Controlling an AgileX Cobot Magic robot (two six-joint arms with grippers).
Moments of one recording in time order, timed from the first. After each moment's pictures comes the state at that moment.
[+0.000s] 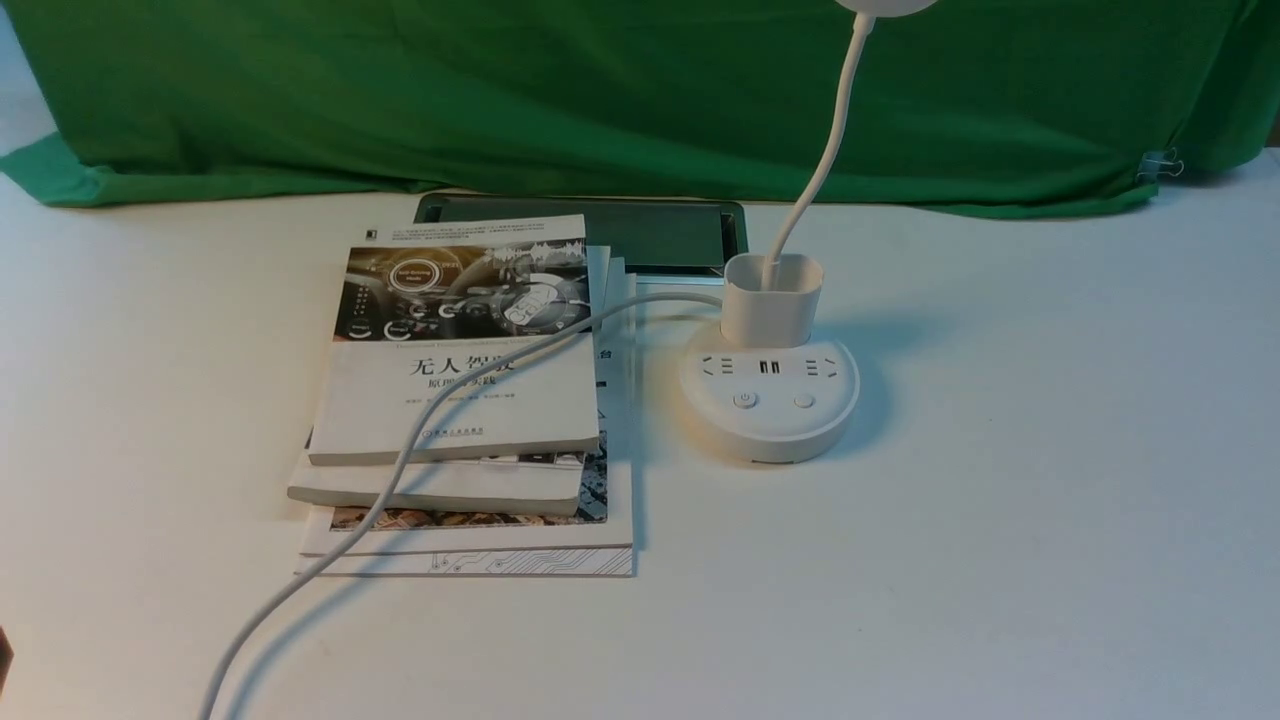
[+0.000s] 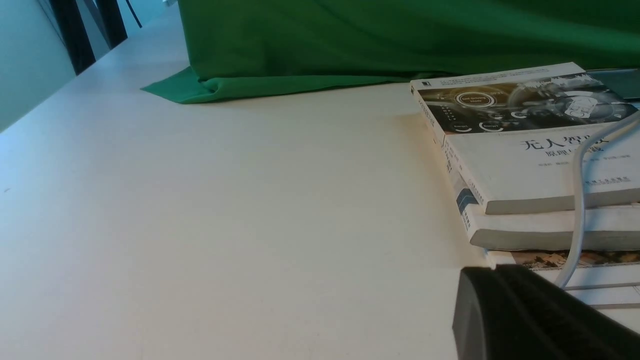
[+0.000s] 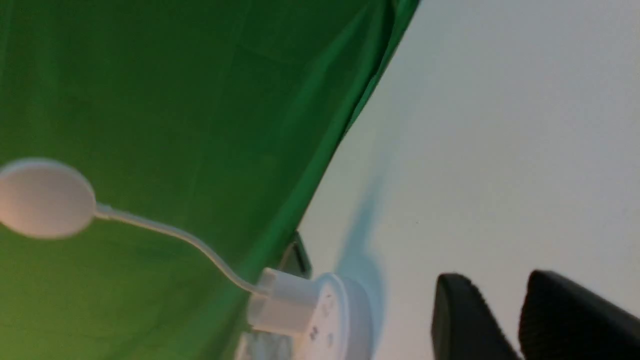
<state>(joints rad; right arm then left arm) -0.02 0.00 0.01 0.07 0.22 1.13 0.03 0.00 0.01 -0.08 0.22 0.16</state>
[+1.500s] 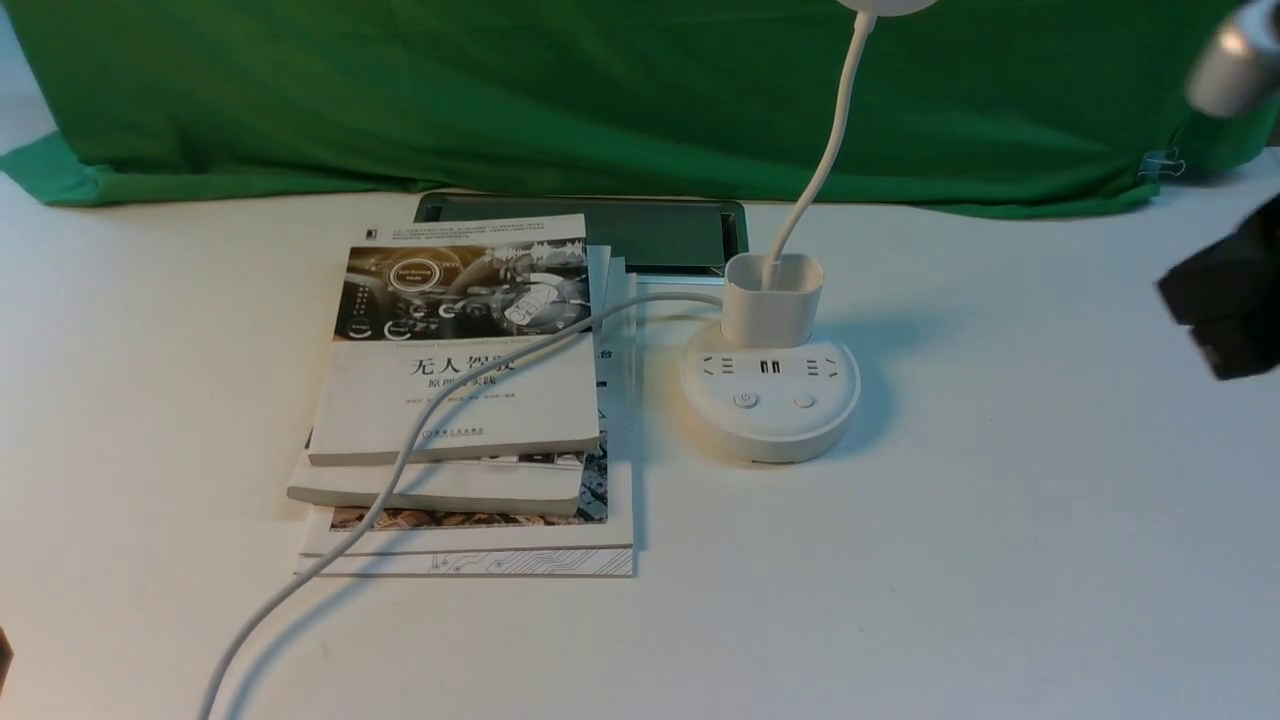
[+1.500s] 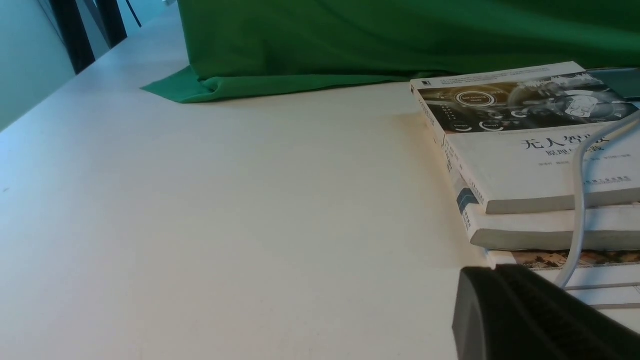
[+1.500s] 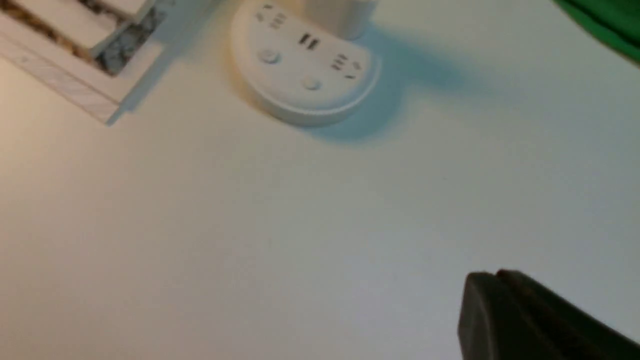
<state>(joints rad) 0.40 1.25 -1.28 0.05 1.02 -0.34 0.03 0.00 0.01 -0.08 0.22 0.16</state>
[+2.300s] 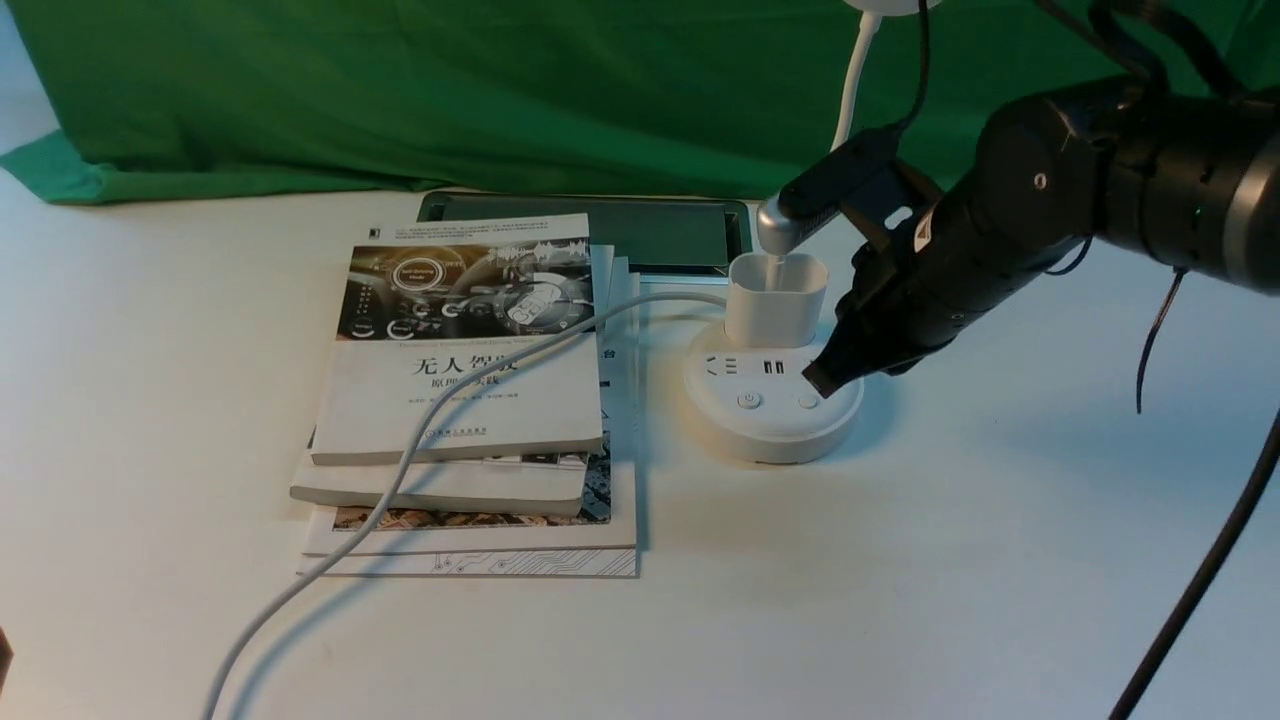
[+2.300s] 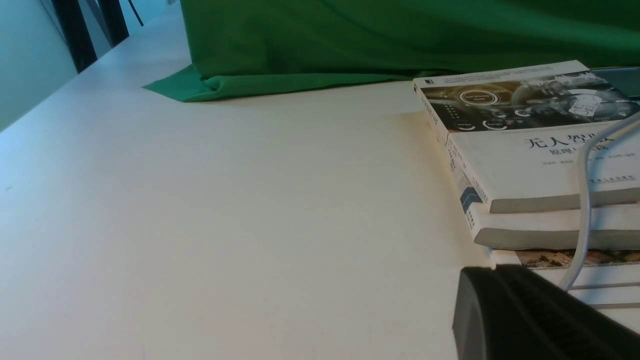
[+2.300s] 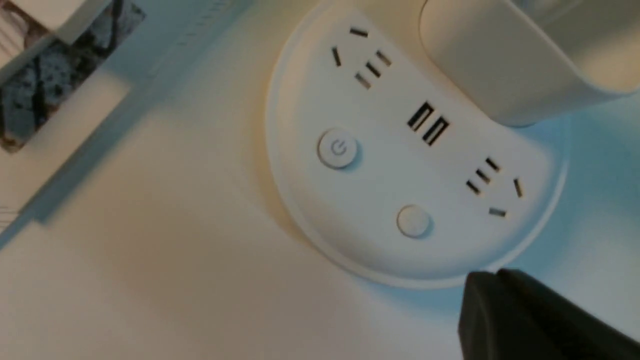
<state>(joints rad) 0.46 1.89 -1.44 0.05 0.68 -0.36 0.03 0.00 0.01 -0.08 0.22 0.16</state>
